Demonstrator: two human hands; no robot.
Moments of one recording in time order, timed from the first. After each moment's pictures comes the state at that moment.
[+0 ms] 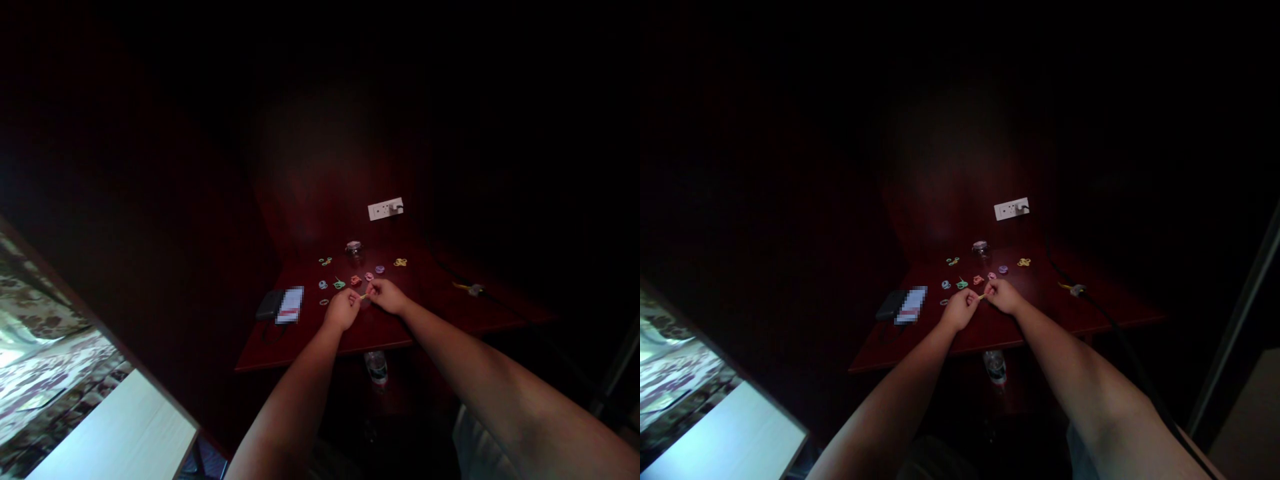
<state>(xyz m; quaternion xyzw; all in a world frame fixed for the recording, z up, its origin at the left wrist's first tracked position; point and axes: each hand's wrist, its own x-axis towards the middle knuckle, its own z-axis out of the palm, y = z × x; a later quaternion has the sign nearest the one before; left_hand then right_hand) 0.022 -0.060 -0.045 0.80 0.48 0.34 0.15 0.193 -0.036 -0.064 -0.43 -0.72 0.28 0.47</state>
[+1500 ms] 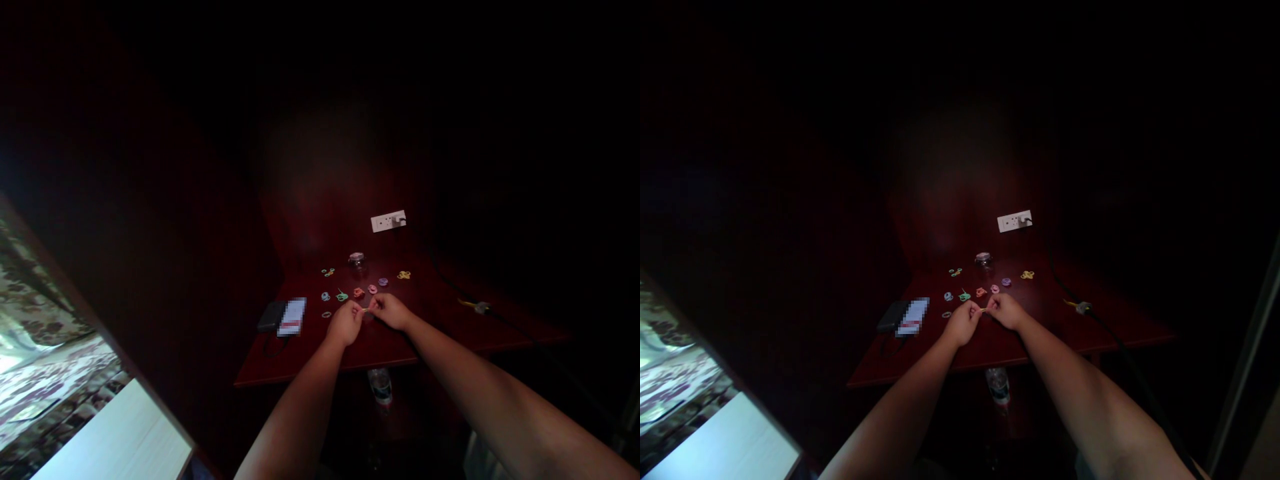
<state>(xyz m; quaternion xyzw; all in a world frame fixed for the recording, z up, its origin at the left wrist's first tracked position) 0.021 -0.056 -0.051 0.79 0.49 0.33 0.14 0.192 -0.037 -0.064 -0.44 -0.73 0.27 0.45</state>
